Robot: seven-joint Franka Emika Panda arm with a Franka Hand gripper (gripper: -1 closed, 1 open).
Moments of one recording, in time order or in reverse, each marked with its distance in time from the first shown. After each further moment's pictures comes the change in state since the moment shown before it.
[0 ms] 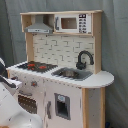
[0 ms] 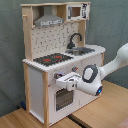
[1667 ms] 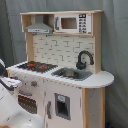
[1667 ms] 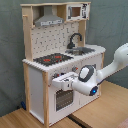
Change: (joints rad) arm -0.078 -0.038 0.059 0.078 0.196 -0.023 -0.209
